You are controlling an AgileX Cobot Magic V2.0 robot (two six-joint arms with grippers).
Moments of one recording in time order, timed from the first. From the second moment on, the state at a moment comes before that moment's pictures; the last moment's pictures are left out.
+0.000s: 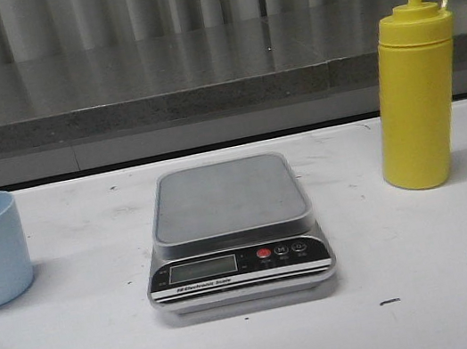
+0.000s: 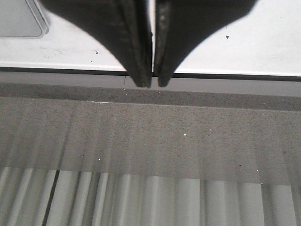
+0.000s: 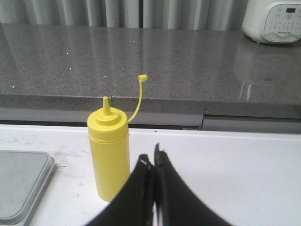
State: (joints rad) left arm -0.01 0.41 -0.46 -0.03 0.22 -0.05; right arm 0.04 0.36 -0.49 0.03 0.35 0.02
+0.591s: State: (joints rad) left arm -0.01 0.41 -0.46 -0.04 0.21 -0.05; right arm 0.04 0.36 -0.49 0.03 0.35 0.02
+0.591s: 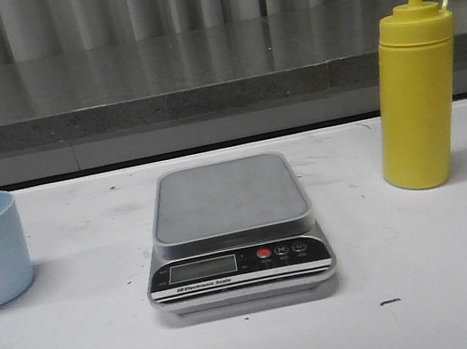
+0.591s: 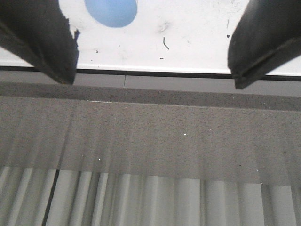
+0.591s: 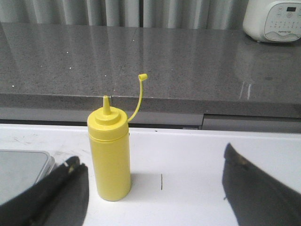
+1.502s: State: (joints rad) left arm -0.40 1.33 -1.00 0.00 0.73 -0.03; right arm 0.04 0.36 -0.49 0.03 0.35 0.02
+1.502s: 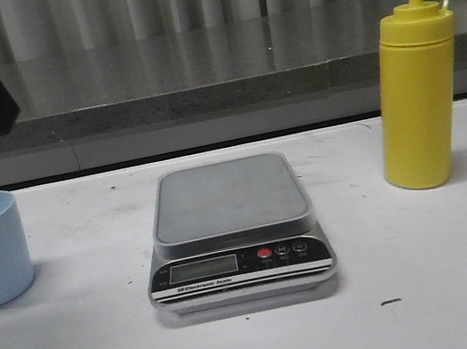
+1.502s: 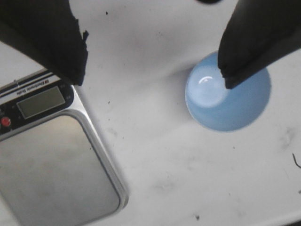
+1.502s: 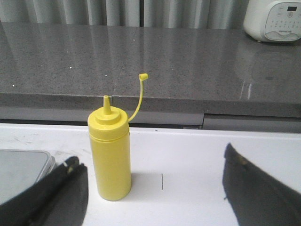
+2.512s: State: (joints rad) left arm -0.40 1.75 -1.14 0.08 0.80 -0.05; right arm 0.04 0.36 -0.49 0.03 0.36 0.02
